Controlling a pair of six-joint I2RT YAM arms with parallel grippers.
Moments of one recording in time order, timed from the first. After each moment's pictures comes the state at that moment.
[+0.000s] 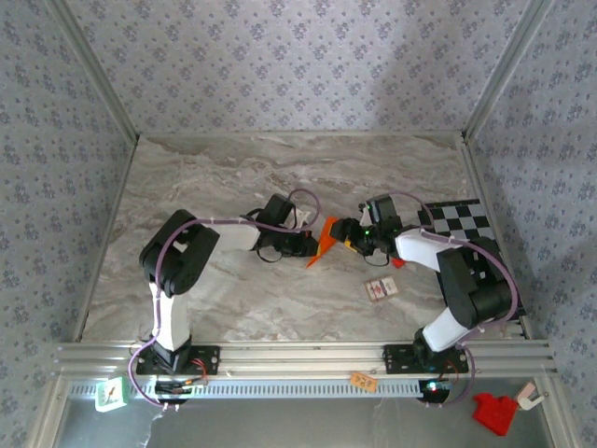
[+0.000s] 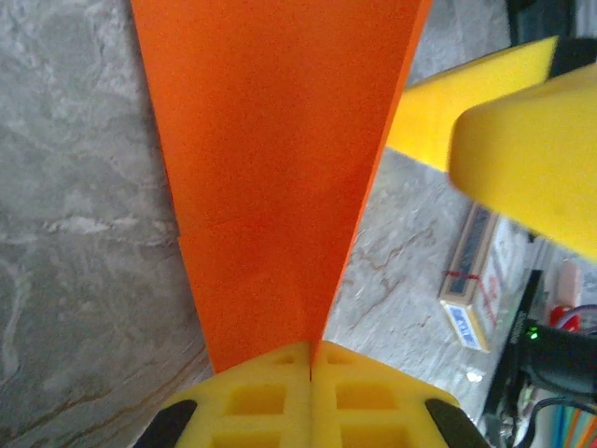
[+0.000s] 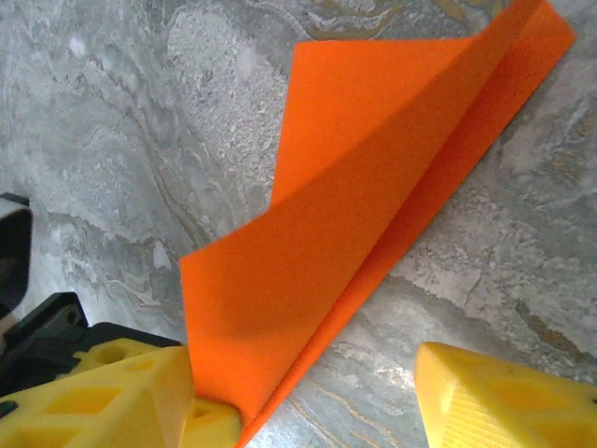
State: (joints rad) left arm -0.67 1.94 1.05 0.01 0.69 -0.60; right arm 0.36 1.58 0.71 0.00 -0.45 0.75
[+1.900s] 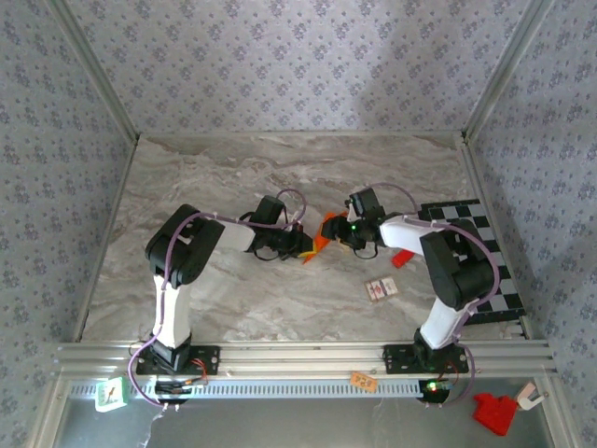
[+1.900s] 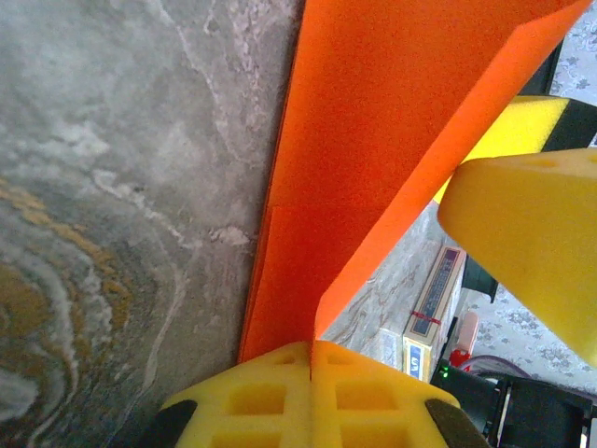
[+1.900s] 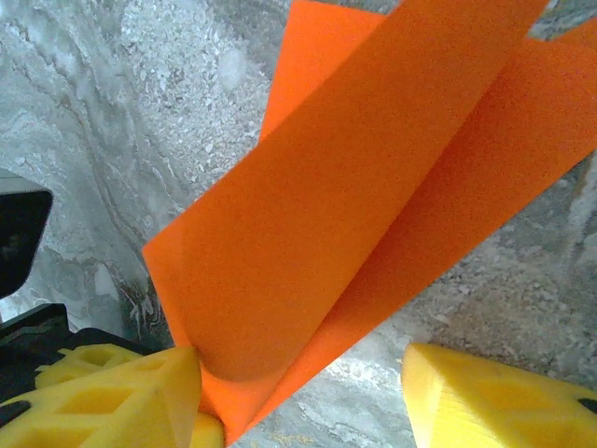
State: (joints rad) left arm -0.61 2.02 0.99 0.20 0.80 -0.88; right arm 0.42 1.73 0.89 -0.13 -0.35 0.66
